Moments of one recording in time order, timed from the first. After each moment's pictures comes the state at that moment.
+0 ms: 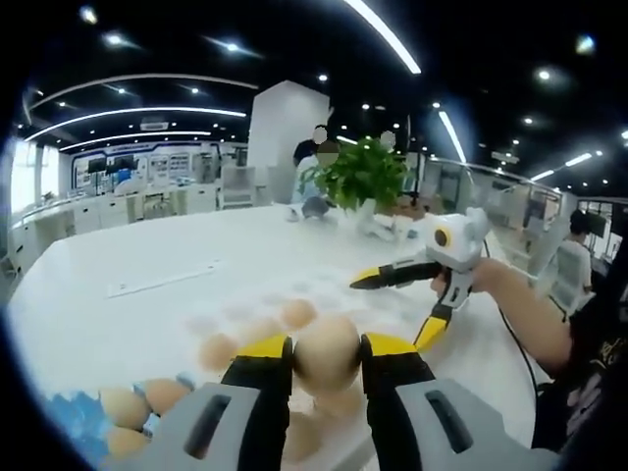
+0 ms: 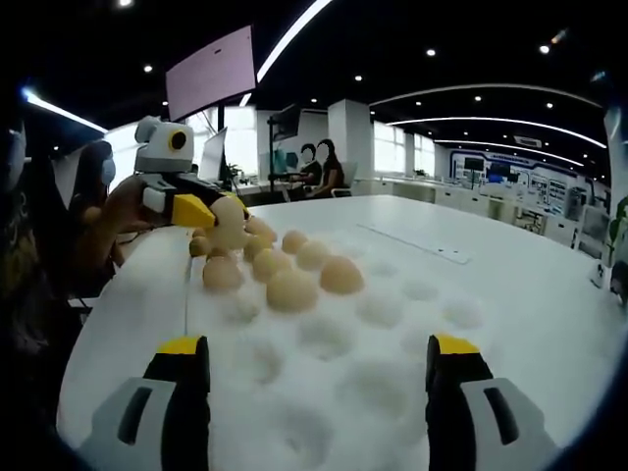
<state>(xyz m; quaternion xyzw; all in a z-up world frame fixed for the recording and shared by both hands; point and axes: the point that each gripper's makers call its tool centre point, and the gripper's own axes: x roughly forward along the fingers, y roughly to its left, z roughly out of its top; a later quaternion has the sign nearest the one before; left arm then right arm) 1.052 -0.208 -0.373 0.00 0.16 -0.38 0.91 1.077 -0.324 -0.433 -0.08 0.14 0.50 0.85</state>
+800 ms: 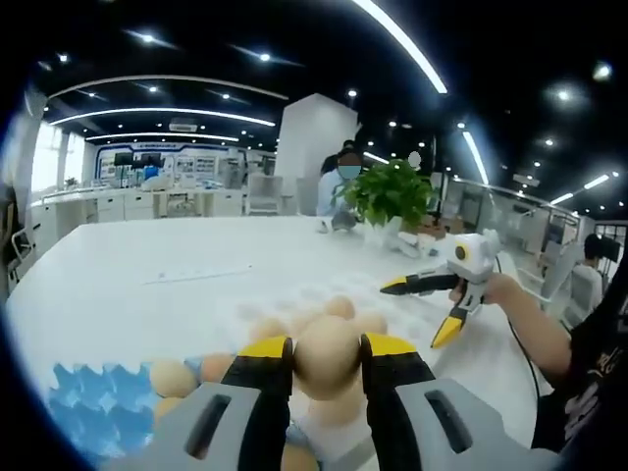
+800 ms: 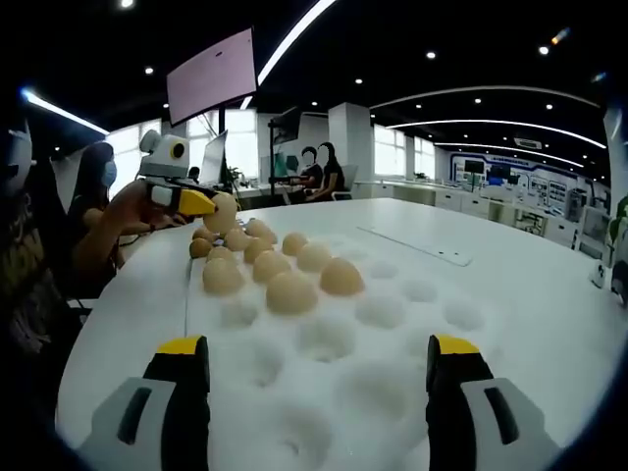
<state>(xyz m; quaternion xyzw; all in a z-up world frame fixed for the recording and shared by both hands) 1.053 -0.150 -0.370 -0.04 0.14 -0.33 0.93 1.076 -0.323 -0.433 -0.08 0.14 0.50 0.85</state>
